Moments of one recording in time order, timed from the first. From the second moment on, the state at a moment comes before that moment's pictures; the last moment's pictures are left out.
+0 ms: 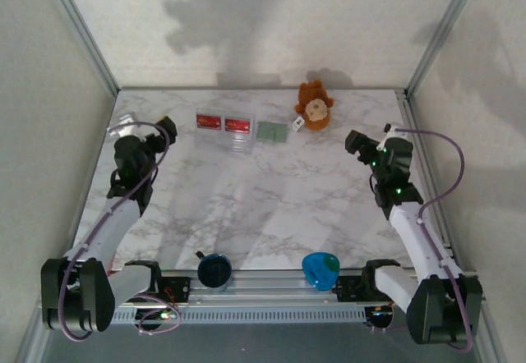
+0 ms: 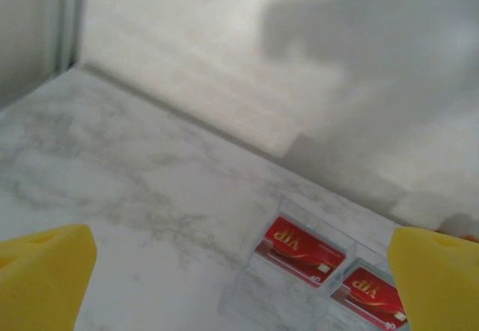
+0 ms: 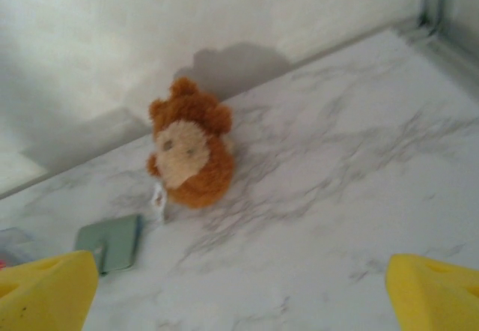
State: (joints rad) left arm 0.01 1.13 0.67 0.23 -0.15 -0.52; right arm 0.08 1.05 0.72 -0.06 -0.02 0.45
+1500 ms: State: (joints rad) left arm -0.02 1.00 0.54 -0.17 0.19 -0.78; right arm 0.68 2.34 1.93 -0.52 0.08 0.56
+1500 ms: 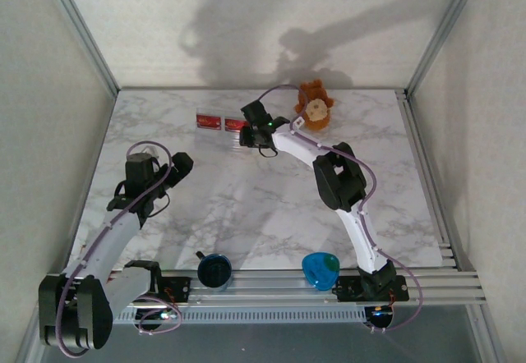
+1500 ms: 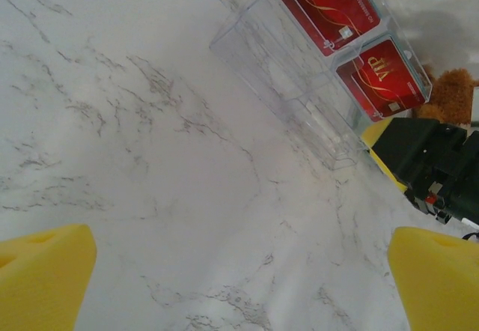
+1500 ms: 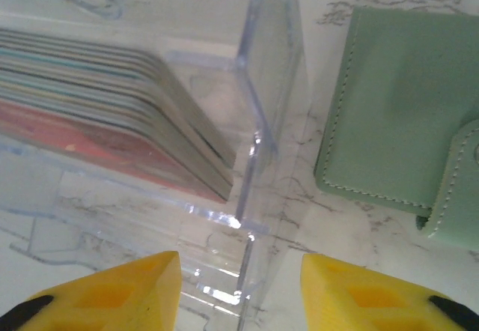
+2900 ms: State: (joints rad) left arm -0.02 1.08 0.57 -0.27 0.36 -0.72; right arm 0.67 2.07 1.58 -0.59 -0.17 -0.29
